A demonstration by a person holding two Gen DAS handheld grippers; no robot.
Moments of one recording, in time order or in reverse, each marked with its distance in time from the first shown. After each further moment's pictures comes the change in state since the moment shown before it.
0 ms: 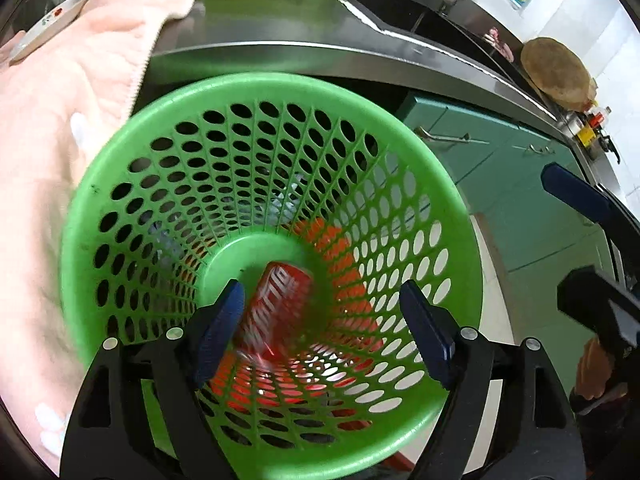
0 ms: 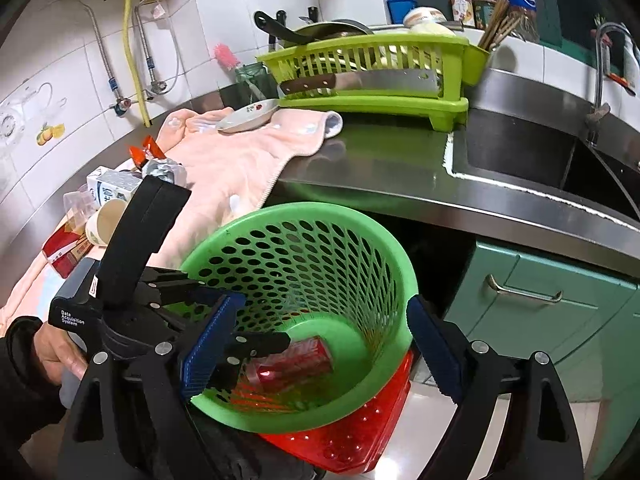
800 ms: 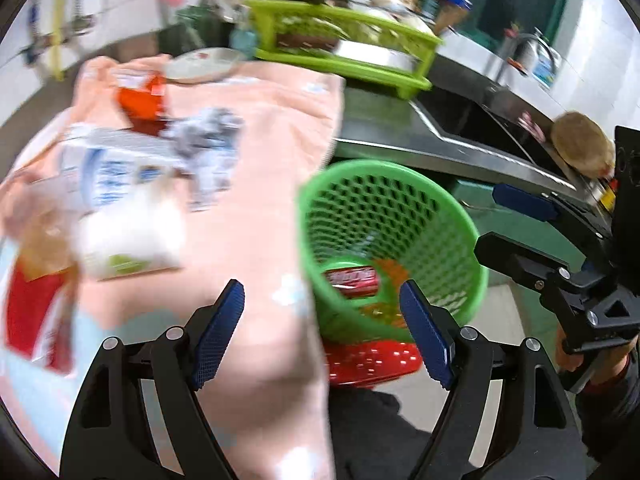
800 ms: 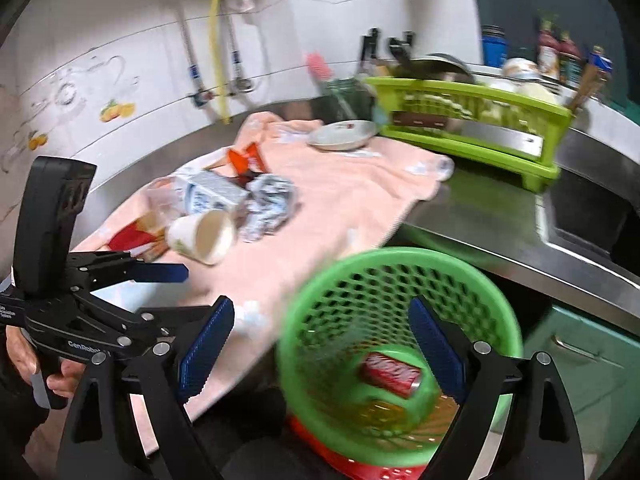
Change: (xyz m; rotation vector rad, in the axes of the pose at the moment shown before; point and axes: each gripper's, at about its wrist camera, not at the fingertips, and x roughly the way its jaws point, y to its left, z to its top) left arm -0.188 0.072 -0.087 -0.142 -0.299 0.198; right arm -0.004 0.118 0.032 -0.159 -0.034 0.174
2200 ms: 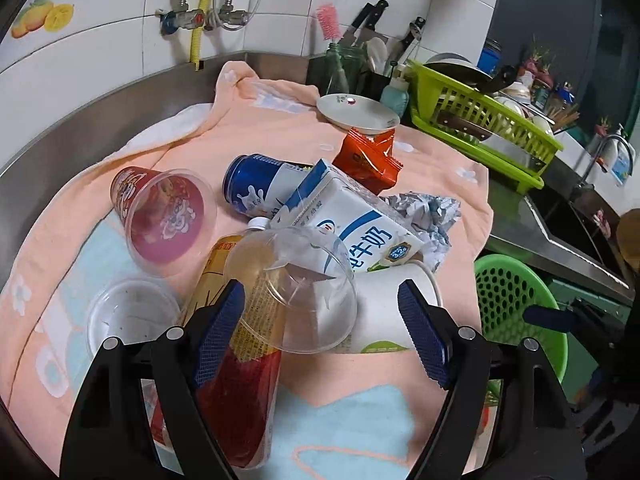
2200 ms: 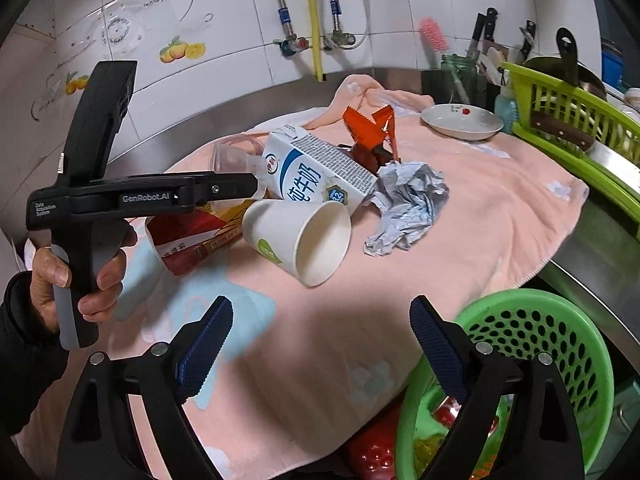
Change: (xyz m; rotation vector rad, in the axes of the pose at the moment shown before) left arm -0.021 0.151 0.025 -0.226 -0.168 0.205; right arm 0.107 0.088 0.031 -0.160 0.122 0.214
